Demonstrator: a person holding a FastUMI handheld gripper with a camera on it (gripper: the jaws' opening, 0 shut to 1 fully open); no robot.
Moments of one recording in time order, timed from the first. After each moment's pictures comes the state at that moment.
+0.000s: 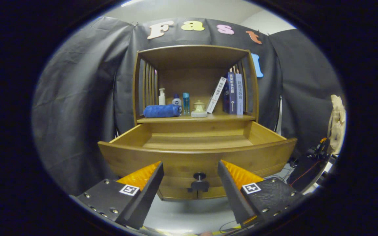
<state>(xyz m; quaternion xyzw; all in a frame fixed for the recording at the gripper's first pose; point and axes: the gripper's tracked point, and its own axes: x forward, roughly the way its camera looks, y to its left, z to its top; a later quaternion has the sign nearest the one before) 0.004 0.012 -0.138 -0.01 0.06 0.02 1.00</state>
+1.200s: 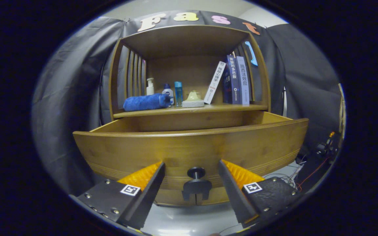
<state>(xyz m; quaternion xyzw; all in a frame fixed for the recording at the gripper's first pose) 0.129 -0.005 -0.170 0.01 0.07 0.01 1.00</state>
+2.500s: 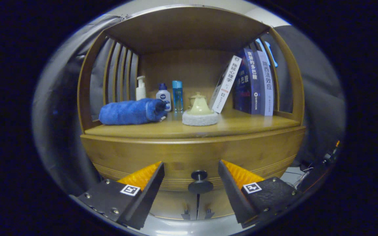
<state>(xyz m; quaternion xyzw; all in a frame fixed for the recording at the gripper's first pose) 0.248 0.016 -0.129 0.01 0.06 0.01 1.00</state>
